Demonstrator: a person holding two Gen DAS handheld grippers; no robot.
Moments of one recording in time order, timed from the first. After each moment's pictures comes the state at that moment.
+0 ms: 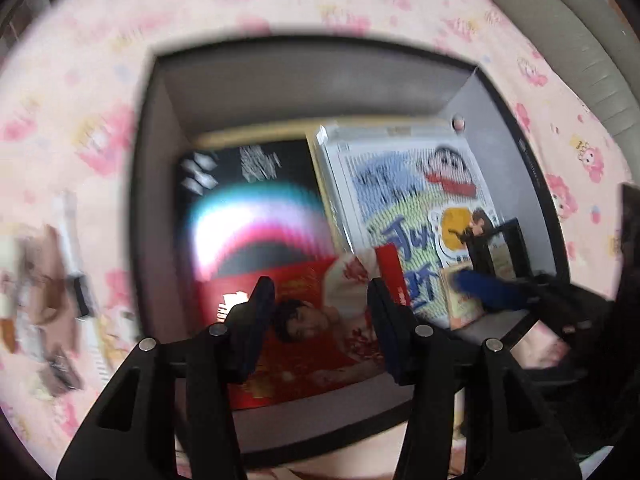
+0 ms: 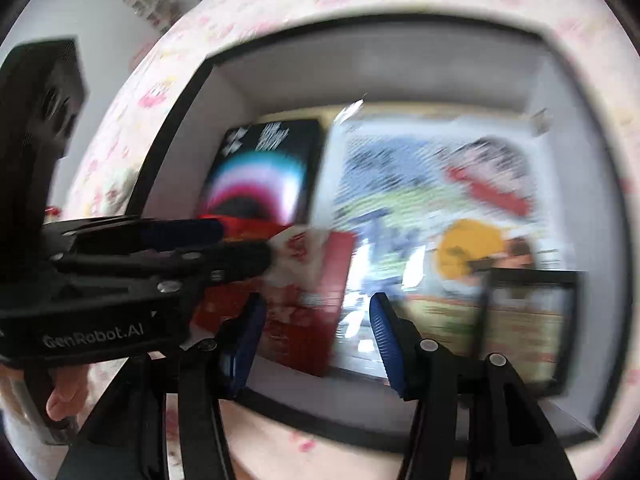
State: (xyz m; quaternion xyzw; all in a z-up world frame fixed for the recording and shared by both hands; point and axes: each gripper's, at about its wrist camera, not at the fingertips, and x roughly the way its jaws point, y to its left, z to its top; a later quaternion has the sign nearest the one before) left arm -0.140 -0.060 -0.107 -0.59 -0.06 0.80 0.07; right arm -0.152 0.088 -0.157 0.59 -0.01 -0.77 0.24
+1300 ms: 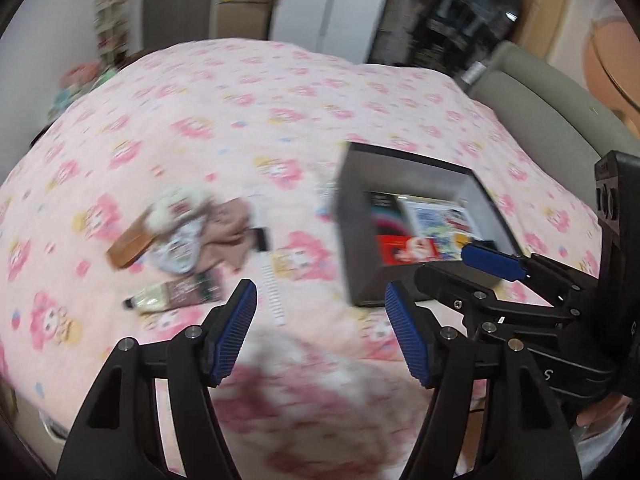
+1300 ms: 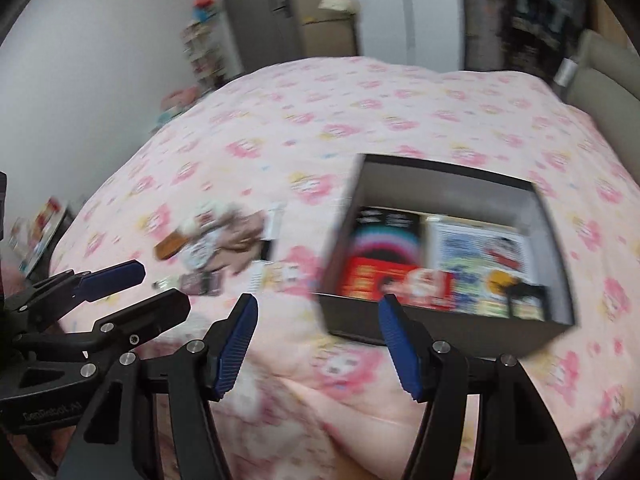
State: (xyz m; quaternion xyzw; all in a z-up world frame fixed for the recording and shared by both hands) left arm 0.042 -0.171 -0.033 -0.42 -0.13 0.90 -0.02; right arm -0.033 -0.016 -0.024 0.43 0.04 -0.86 0.26
